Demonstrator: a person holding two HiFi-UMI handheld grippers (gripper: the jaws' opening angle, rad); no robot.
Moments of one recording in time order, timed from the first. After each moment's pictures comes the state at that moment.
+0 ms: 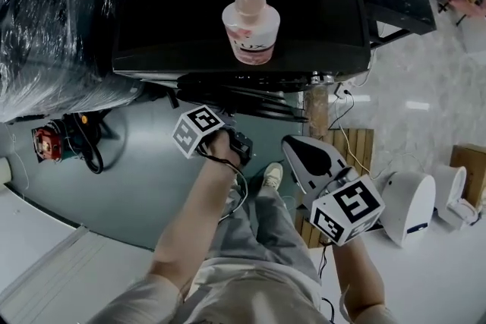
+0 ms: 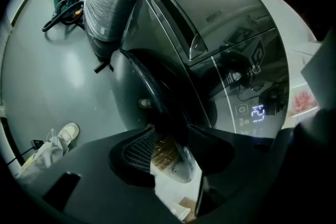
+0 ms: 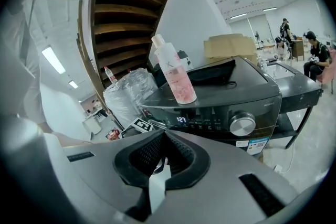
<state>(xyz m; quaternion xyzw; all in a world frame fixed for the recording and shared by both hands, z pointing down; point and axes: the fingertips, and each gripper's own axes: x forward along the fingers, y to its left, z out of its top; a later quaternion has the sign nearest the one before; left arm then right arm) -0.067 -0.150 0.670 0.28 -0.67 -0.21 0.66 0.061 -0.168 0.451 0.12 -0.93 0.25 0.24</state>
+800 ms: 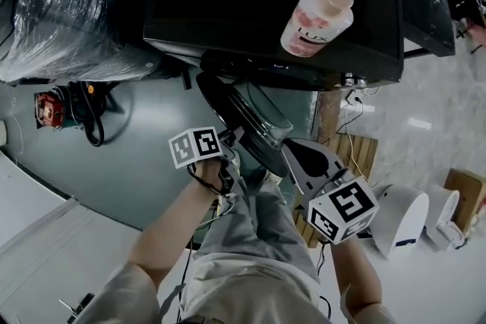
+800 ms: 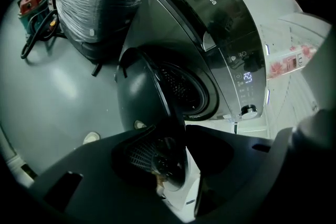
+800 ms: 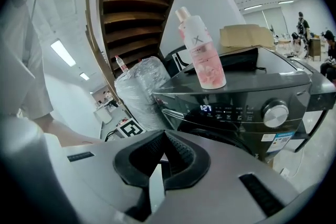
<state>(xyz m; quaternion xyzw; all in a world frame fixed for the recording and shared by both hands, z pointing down) -0.054 -0.041 0.674 0.39 -0.61 -0.10 0.68 0.020 -0.112 0.473 0.04 -0.93 0.23 0.28</state>
